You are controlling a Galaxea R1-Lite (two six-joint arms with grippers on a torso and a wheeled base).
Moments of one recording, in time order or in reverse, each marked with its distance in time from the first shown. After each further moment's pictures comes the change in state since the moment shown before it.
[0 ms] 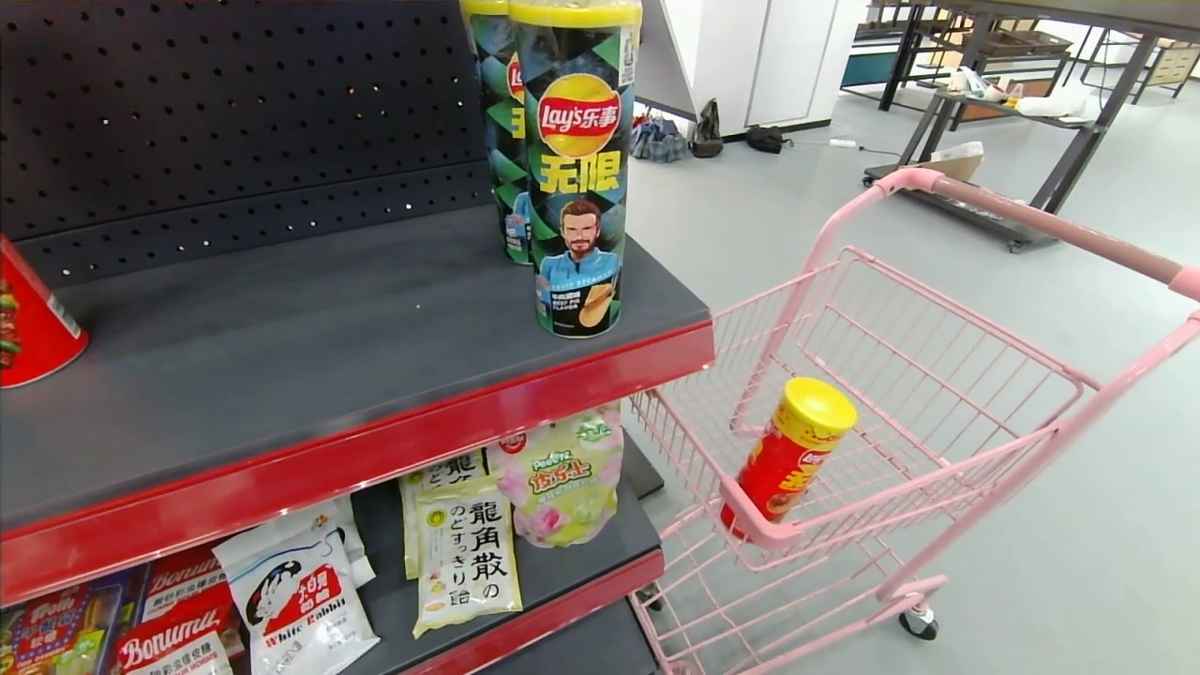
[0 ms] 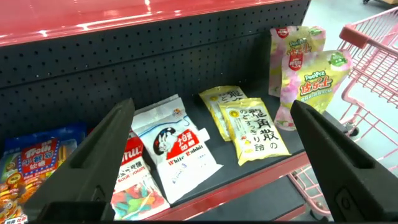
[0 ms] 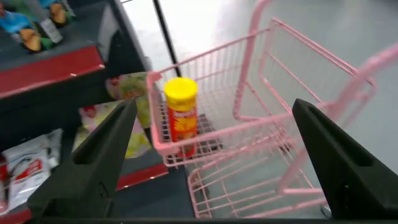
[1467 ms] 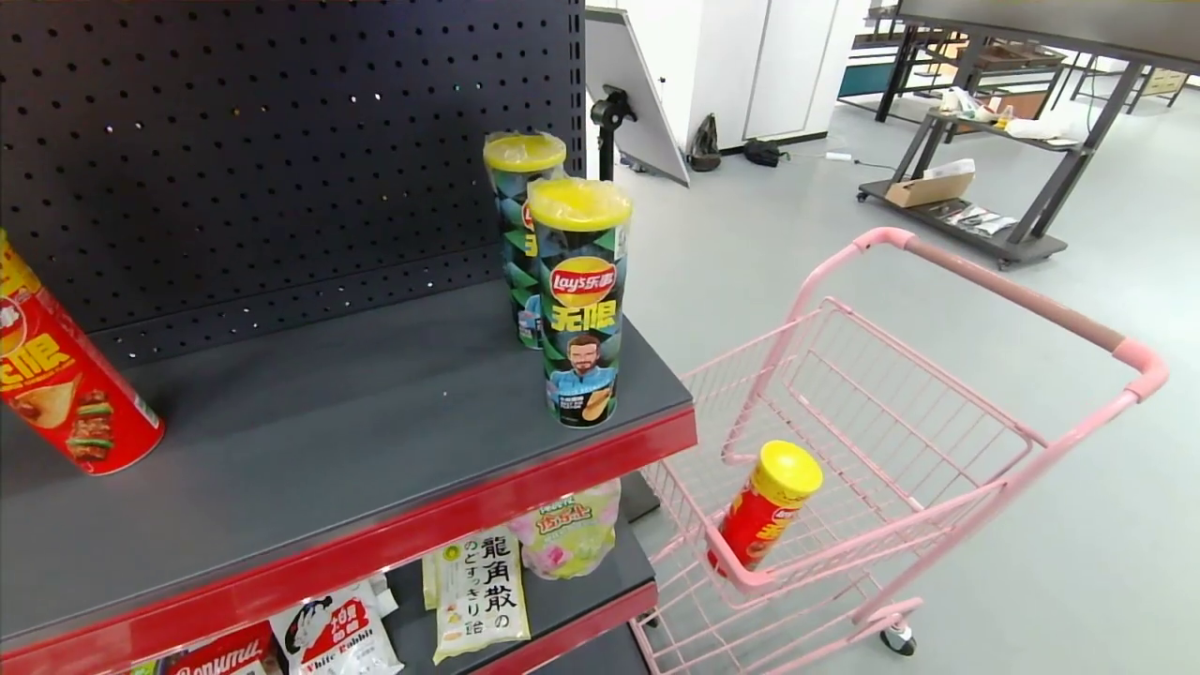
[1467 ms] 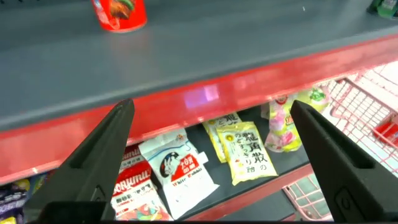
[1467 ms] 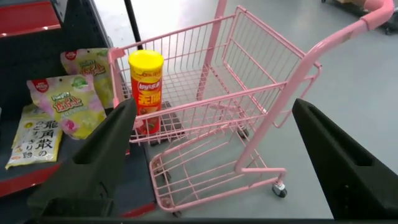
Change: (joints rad) left arm 0.000 0.000 0.000 0.001 0.000 -0.001; right arm -0.034 -0.397 0.423 0.004 -0.073 -0.146
